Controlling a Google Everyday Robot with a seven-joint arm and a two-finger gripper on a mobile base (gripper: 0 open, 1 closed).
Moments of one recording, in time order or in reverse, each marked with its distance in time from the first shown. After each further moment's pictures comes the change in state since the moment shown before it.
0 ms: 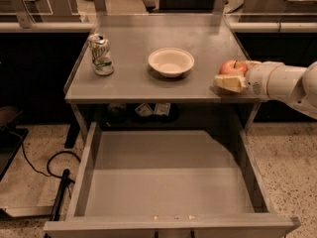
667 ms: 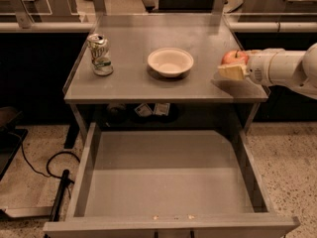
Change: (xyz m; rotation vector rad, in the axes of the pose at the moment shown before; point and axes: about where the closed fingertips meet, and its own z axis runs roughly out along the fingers) arm -0.014 -0.028 0.015 -0.007 0.031 -0.029
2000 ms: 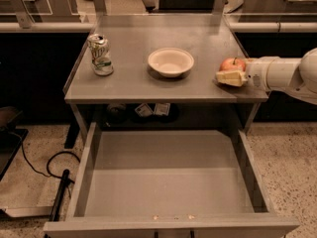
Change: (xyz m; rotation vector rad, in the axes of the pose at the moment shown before) arm 0.027 0.006 0.022 -0.081 0.021 0.047
